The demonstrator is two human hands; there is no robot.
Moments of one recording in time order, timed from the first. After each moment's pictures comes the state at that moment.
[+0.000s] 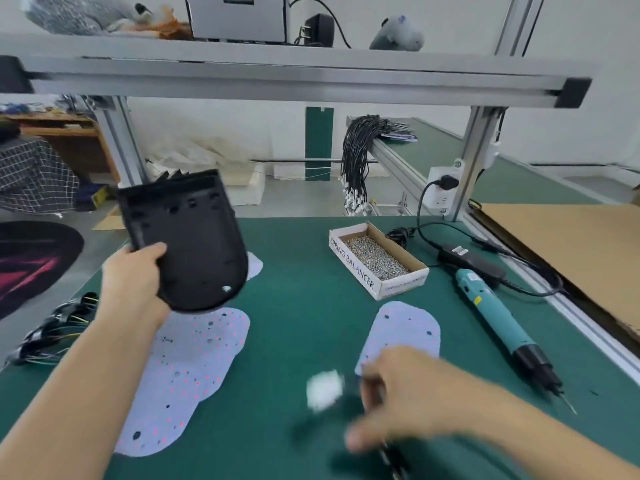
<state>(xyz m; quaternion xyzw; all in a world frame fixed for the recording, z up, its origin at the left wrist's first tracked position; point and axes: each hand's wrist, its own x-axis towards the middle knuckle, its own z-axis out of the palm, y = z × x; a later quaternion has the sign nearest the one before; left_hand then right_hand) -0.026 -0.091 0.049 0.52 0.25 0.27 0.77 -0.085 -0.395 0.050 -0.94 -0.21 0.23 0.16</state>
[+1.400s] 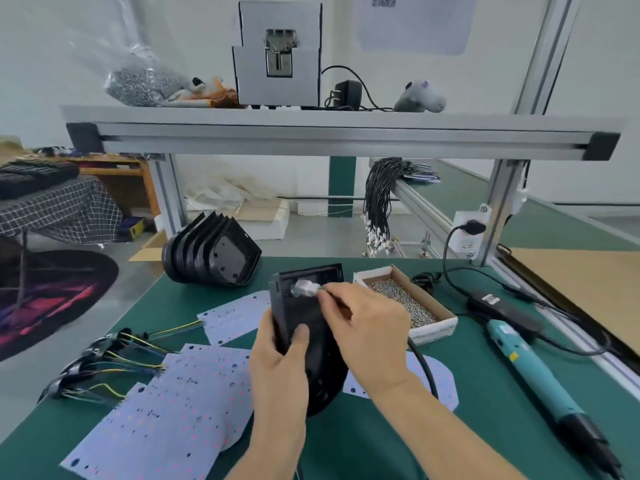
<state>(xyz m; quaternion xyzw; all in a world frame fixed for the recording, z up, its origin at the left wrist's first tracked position) -0.062 -0.222 0.019 0.60 0.13 0.28 0.73 -0.009 -0.309 0.042 -0.80 -0.24 -0.42 0.36</state>
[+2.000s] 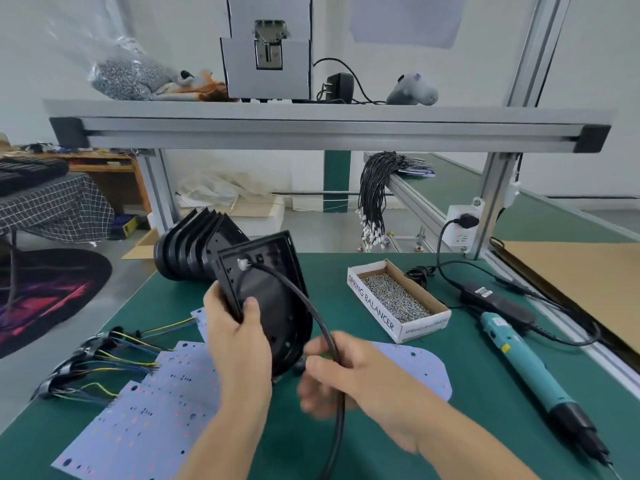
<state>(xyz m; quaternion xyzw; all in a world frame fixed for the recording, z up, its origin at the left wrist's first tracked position) -0.040 -0.187 0.025 0.62 0.19 0.41 0.64 -0.054 -0.341 0.043 -0.72 -0.20 0.26 0.61</state>
